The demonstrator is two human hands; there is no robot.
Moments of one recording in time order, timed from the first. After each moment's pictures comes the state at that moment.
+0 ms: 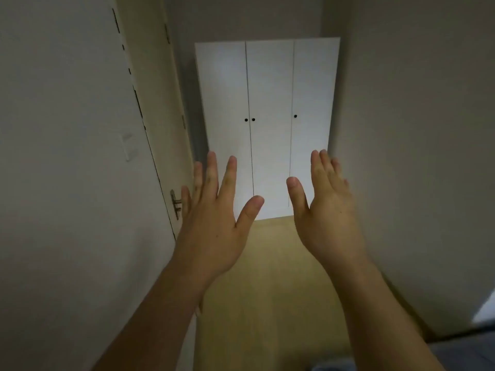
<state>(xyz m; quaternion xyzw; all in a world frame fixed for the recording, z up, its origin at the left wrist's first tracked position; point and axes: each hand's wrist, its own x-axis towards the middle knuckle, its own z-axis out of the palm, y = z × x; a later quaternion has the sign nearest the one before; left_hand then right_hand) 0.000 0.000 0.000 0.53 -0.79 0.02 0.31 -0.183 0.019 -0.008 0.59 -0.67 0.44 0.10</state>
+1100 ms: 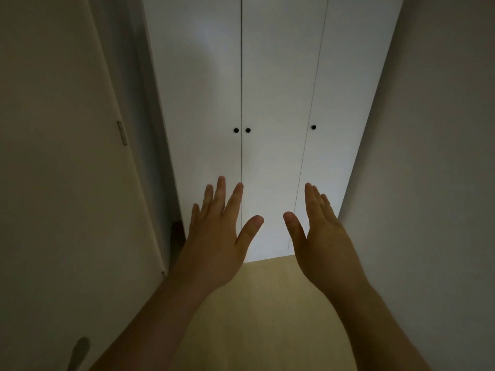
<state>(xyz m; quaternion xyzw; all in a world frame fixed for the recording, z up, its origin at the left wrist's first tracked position) -0.130 -0.780 -0.042 0.53 -0.81 -0.04 0.25 -0.313 -0.729 -0.045 0.60 -0.73 0.33 -0.01</state>
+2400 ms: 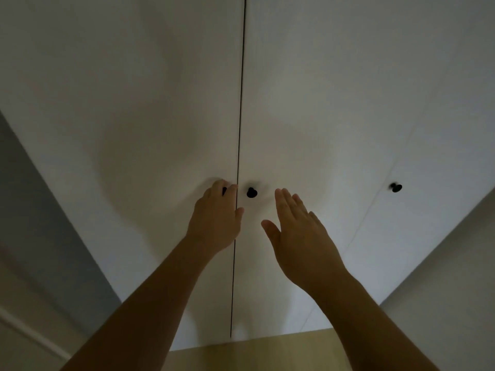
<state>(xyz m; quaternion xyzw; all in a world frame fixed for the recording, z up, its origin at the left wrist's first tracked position) -0.317 -1.549 -0.099 0.57 -0.79 -0.02 0.23 -0.483 -1.454 -0.078 0.71 -0.68 0.17 -0.01</state>
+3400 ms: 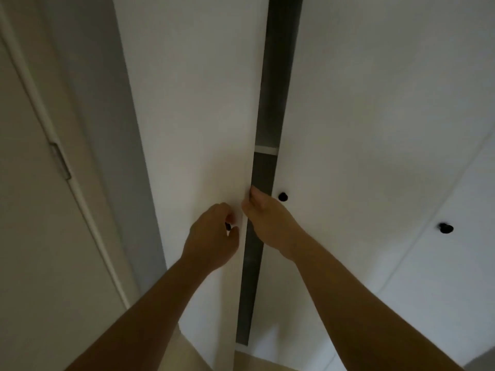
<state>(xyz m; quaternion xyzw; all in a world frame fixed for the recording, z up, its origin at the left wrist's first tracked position) -0.298 -1.428 -0.109 0.65 -0.66 -0.04 0.38 -0.442 -1.455 -0.041 0.75 -0.48 0.27 -0.36</state>
